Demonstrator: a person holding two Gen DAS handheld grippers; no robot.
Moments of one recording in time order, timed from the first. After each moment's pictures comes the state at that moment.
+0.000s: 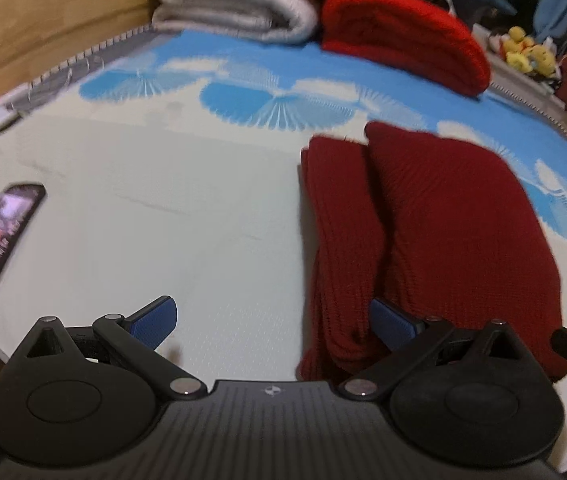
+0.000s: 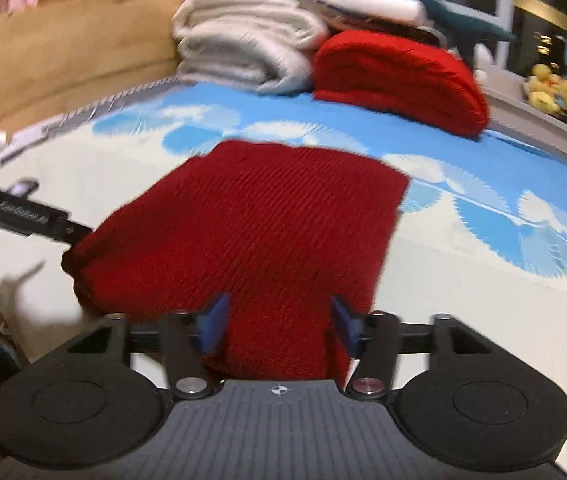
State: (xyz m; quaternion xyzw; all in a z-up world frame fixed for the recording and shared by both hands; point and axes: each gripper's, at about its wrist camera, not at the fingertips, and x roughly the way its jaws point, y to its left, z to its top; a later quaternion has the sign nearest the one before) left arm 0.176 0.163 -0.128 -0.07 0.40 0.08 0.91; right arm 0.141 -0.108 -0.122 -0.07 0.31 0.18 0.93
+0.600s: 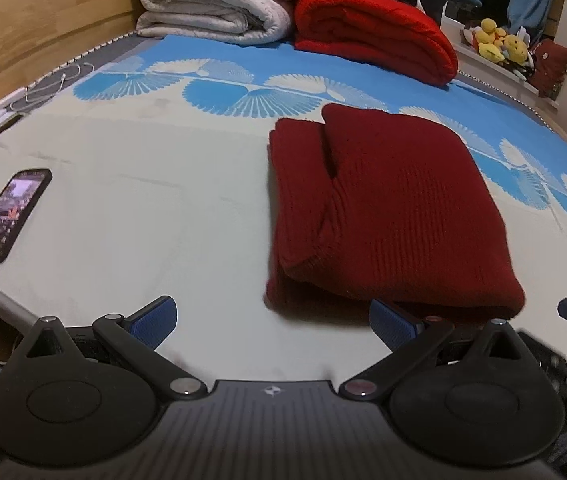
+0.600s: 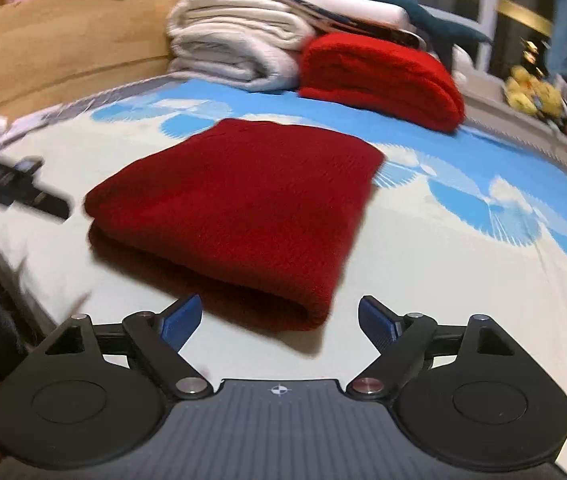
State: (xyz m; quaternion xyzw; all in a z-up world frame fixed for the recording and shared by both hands) left arm 0.112 0.127 -0.114 -0.07 0.41 0.06 0.91; right arm 0.086 -0.126 -0.136 -0.07 0.31 0.16 0.93
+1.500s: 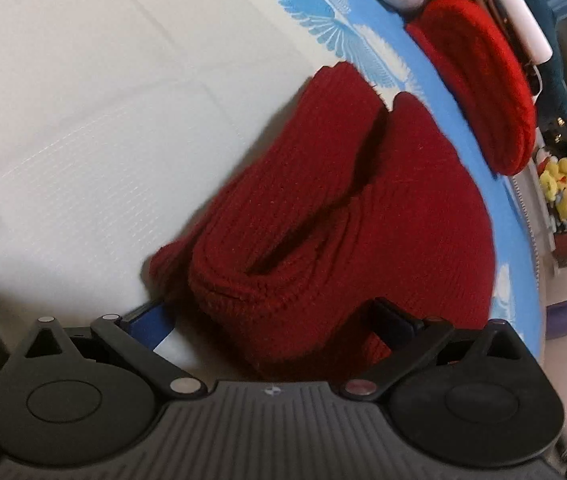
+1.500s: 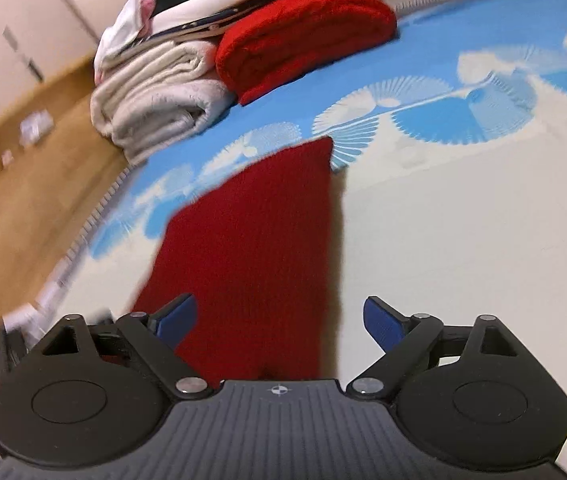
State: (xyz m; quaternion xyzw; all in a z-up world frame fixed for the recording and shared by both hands) left arm 0.205 0.143 -0.182 -0.40 0.46 0.11 0.78; right arm 0.194 -0.214 -0.114 0.25 0.38 0.15 0.88
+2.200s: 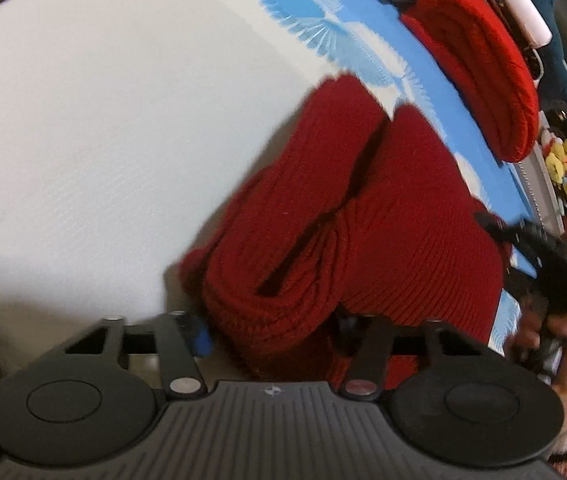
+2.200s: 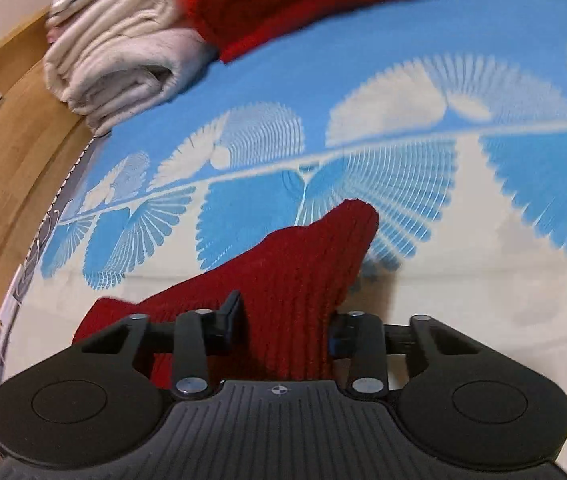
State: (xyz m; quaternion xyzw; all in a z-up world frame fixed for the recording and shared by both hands) left arm 0.237 0.158 -0.163 -0.36 0.48 0.10 0.79; right arm 0.430 -0.152 -0.174 0.20 0.44 0.17 0.86
